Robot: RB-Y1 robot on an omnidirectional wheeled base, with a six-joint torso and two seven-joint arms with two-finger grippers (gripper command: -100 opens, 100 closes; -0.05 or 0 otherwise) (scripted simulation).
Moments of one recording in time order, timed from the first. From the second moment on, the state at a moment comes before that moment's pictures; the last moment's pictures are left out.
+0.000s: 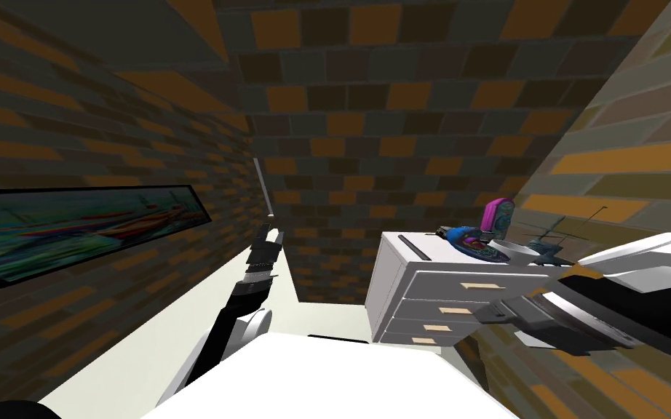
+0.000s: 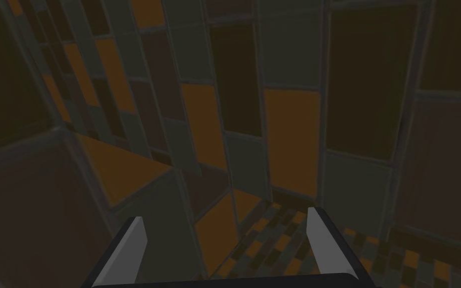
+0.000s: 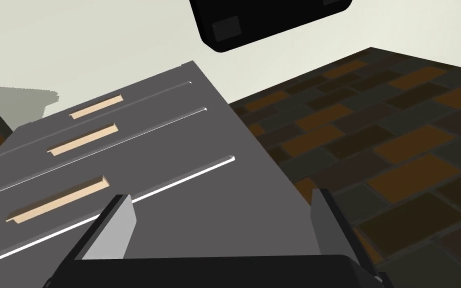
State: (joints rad) left arm 0.55 0.03 0.00 -2.36 0.03 -0.39 0.04; right arm 0.50 -2.57 0.74 -1.85 -0.26 -0.82 -0.54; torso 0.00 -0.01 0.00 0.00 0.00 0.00
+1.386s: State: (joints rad) left arm 0.55 0.03 0.00 -2.36 0.03 -0.39 0.04; right arm 0.55 -2.80 0.75 -1.83 -0.30 -0.82 -0.57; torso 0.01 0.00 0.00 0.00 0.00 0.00
